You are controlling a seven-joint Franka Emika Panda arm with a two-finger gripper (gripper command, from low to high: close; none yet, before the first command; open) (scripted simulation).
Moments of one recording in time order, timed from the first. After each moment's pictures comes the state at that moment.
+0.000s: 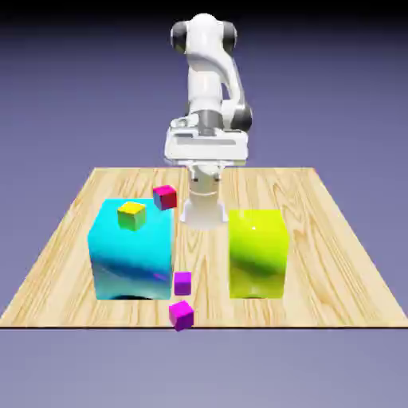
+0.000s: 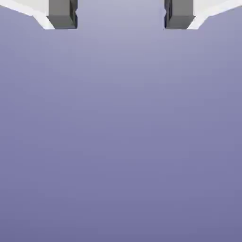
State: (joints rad) arm 0.02 -0.53 -0.01 -2.77 -0.01 2.99 0.73
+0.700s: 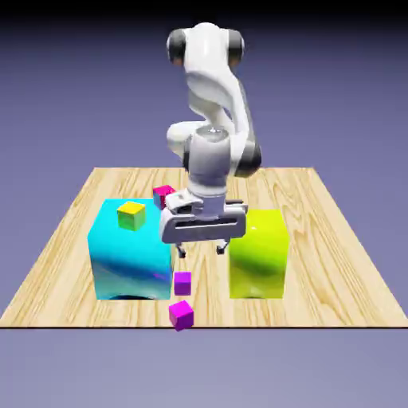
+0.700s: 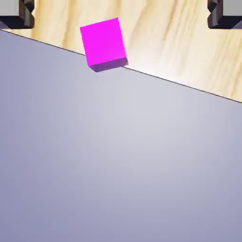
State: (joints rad) arm 0.11 0.23 -0.11 -2.06 -0.12 2.23 0.52
